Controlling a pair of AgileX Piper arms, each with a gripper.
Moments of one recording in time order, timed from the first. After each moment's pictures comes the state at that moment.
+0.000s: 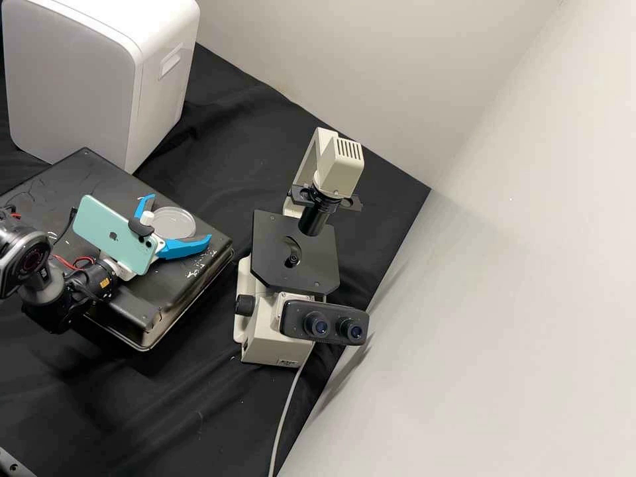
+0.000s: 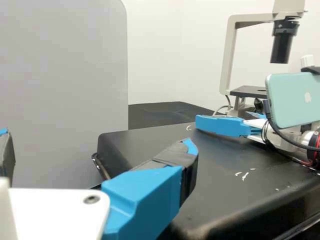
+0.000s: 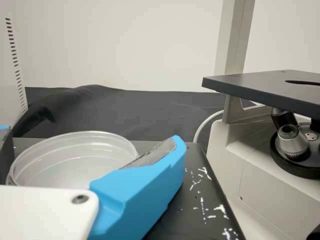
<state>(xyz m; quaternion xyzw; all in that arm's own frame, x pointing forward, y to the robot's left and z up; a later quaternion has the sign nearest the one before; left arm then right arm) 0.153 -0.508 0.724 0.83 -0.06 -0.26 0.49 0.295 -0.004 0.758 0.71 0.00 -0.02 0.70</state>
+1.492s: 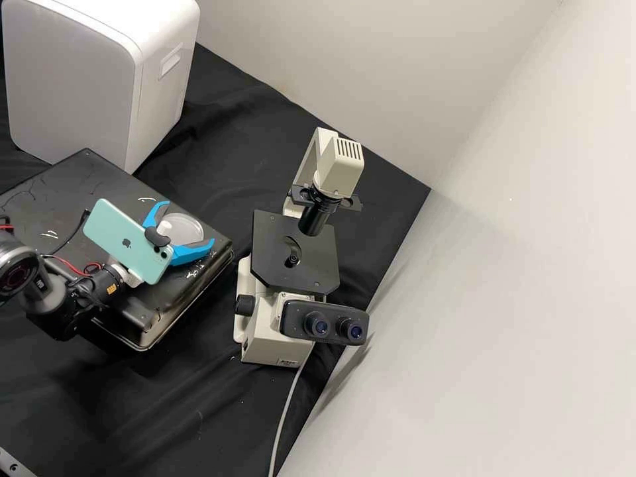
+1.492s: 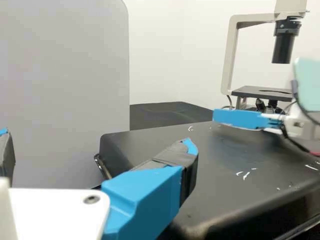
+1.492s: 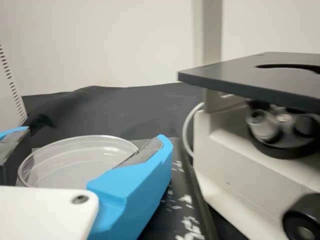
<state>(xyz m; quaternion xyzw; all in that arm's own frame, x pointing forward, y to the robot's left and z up) 0.154 -0.508 0.724 0.83 -0.06 -0.26 0.49 0.283 -0.011 0.791 0.75 -0.02 -0.01 0.66</state>
